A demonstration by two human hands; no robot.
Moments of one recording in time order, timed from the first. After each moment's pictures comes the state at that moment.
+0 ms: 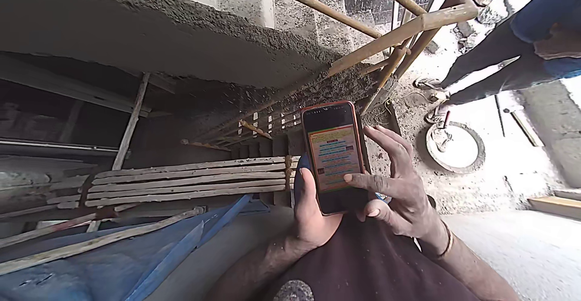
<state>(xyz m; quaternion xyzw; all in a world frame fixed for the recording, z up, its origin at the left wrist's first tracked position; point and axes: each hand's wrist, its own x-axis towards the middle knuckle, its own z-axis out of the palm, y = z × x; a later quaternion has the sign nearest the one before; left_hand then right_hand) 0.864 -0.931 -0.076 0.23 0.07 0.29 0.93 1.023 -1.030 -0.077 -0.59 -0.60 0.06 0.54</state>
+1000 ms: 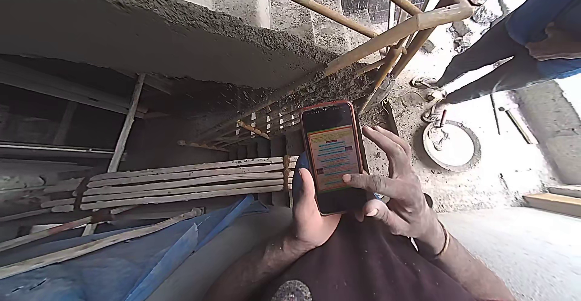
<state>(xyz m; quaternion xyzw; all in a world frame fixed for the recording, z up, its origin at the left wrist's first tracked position) 0.869 -0.932 -0.077 0.23 0.05 0.26 0.94 1.026 -1.034 -0.080 -0.59 -0.59 0.05 0.55</state>
